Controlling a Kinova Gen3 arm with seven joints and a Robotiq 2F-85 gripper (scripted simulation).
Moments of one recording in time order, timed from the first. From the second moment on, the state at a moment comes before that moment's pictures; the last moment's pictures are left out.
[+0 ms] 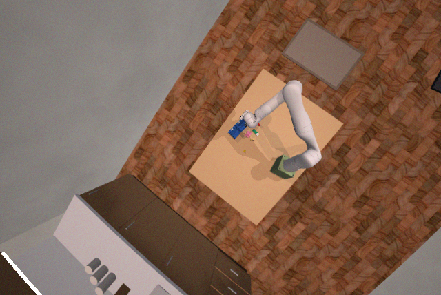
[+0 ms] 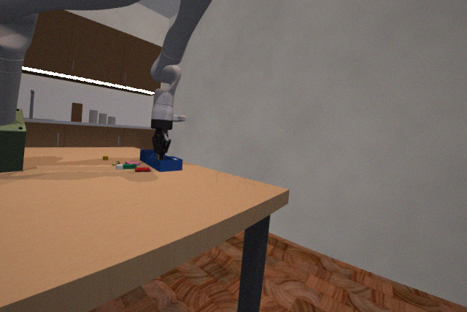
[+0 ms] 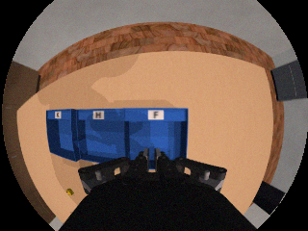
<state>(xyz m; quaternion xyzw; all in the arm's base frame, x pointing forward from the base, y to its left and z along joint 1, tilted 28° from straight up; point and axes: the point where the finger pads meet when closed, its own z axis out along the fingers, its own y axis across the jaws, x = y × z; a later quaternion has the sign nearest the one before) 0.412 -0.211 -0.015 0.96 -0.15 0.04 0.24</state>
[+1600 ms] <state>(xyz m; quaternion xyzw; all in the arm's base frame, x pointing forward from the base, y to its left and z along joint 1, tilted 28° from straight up) 0.411 -0.187 0.029 0.96 -0.15 0.03 0.24</state>
